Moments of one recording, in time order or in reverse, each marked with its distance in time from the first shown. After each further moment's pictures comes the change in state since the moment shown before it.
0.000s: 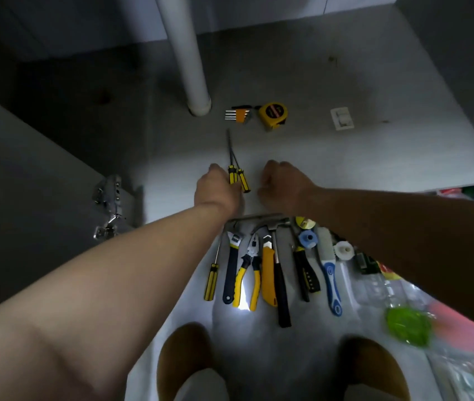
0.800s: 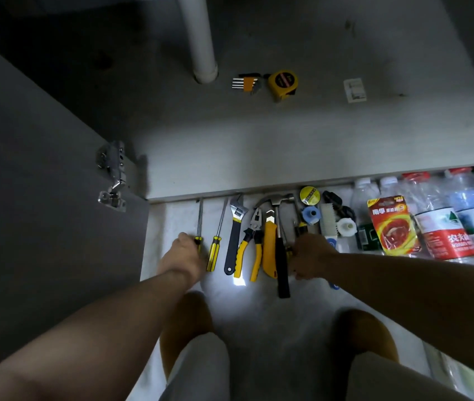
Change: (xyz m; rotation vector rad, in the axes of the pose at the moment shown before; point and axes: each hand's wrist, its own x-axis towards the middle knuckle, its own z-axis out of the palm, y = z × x) left_hand -0.091 -0.171 0.024 0.281 -0.257 -0.181; right_hand -0.095 0.062 0.103 -0.085 -0.421 0.330
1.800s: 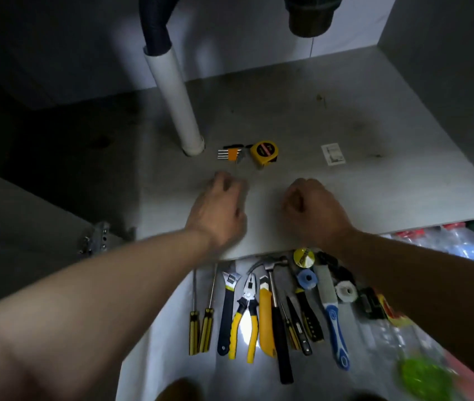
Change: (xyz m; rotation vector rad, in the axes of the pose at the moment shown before) left_hand 0.059 0.191 -0.115 0.226 0.316 0.700; right_hand 0.026 -0.010 -0.155 0.289 0.767 -0.418
